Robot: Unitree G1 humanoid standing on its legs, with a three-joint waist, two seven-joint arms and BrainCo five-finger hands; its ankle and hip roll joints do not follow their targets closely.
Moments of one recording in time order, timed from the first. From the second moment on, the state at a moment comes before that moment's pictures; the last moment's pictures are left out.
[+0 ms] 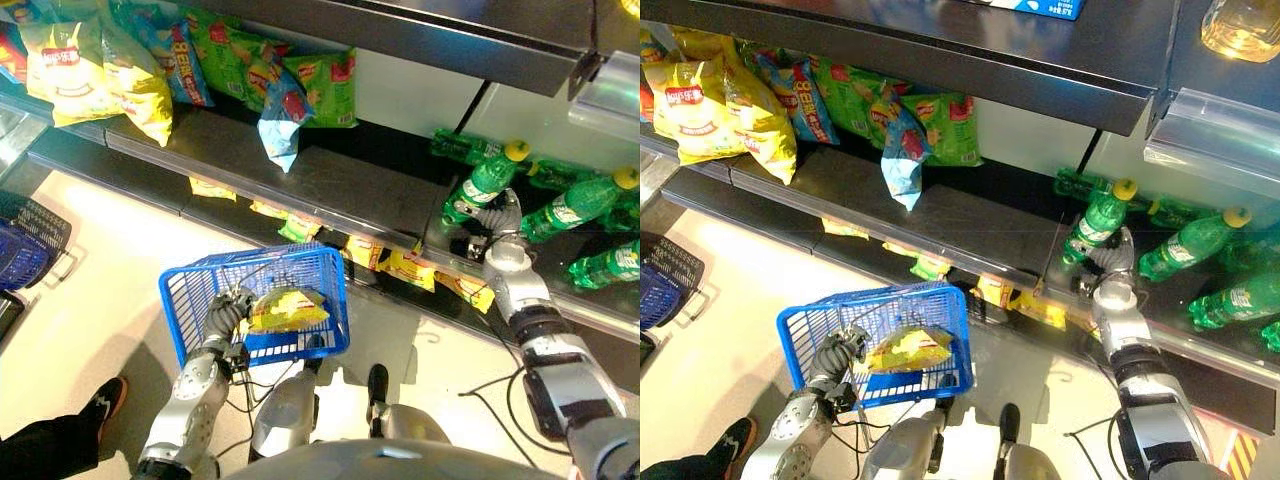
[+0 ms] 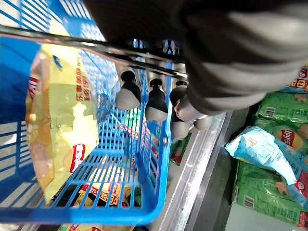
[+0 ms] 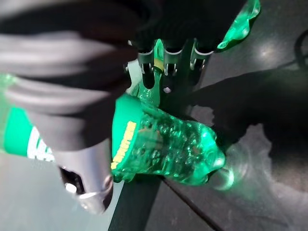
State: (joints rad) left arm 0.22 0.33 -0.15 0.02 -0.54 0.03 0.18; right arm -0.55 -0.44 0.05 0.72 0.27 0.05 -0.40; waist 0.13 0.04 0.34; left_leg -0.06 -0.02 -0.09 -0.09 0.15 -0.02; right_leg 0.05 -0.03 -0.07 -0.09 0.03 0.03
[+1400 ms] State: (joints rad) left arm 0.15 0.36 -0.22 0.00 -0.58 0.00 0.15; right arm -0.73 -0.48 0.01 0.82 0.45 -0.02 -0.40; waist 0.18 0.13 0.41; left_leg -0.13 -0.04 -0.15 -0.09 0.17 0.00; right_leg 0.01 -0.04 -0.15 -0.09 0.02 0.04
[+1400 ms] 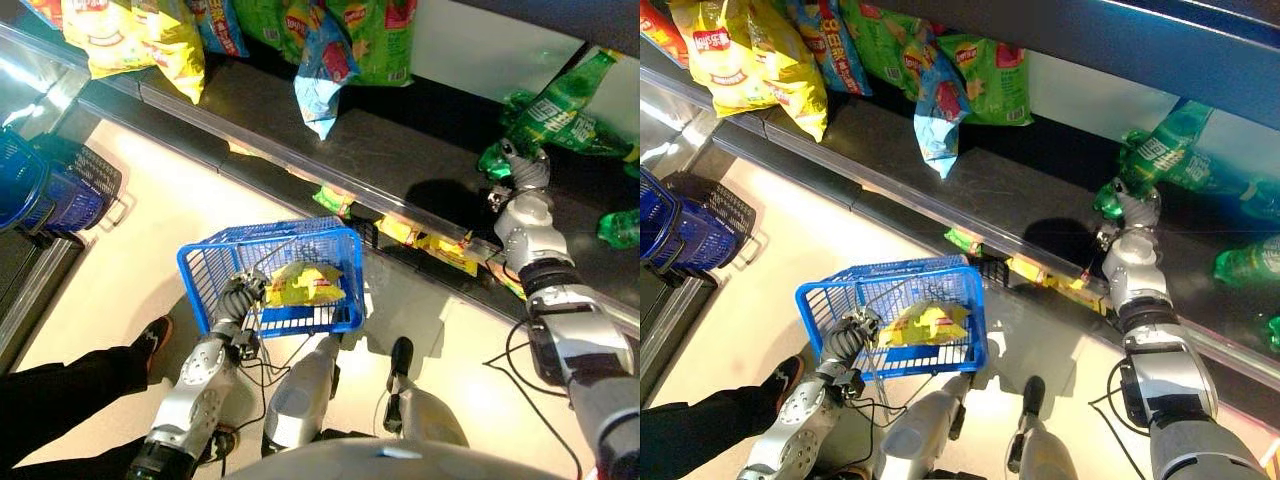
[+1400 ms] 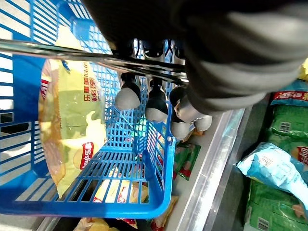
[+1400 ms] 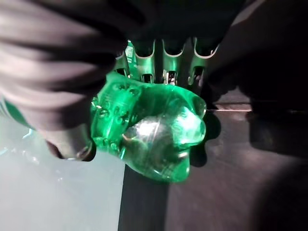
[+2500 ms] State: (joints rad) left arm -0.10 0.35 -0.22 0.00 -0.52 0.00 0.22; right arm -0.22 -0.62 0.44 0.51 -0.16 0.01 0.00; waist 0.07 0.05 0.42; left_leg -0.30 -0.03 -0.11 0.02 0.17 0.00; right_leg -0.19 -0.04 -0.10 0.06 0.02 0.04
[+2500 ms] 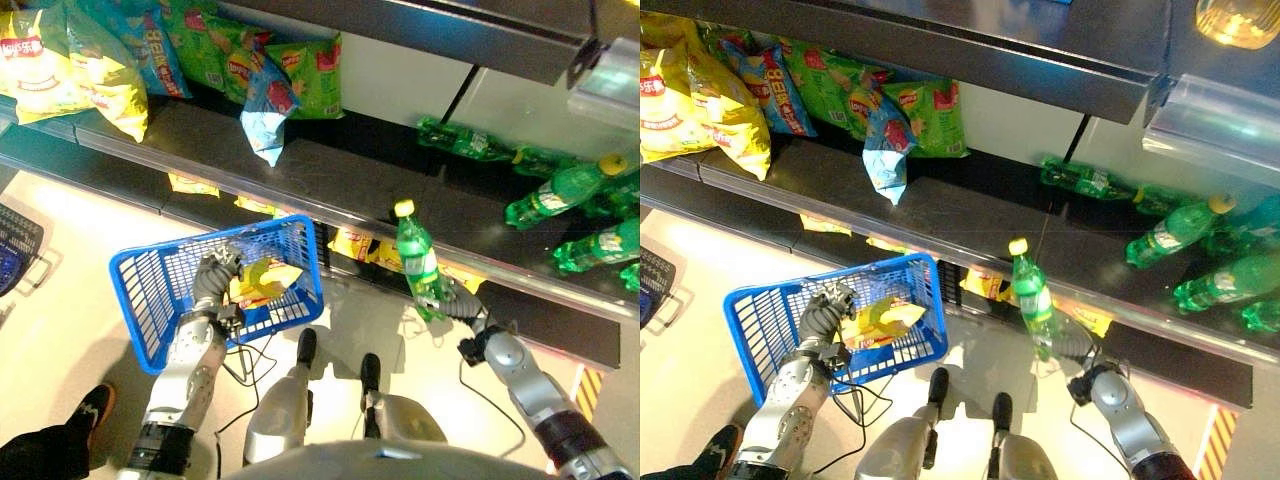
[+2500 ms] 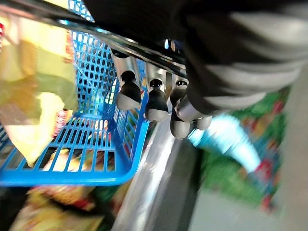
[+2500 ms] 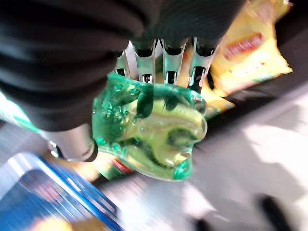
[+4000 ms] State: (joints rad) left arm -0.55 0.24 -0.65 -0.01 -0.73 -0.07 0.30; right arm -1.19 -0.28 0.66 1.20 -0.01 0.11 -0.25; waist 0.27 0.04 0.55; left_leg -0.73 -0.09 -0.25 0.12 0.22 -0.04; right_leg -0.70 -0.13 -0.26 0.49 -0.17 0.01
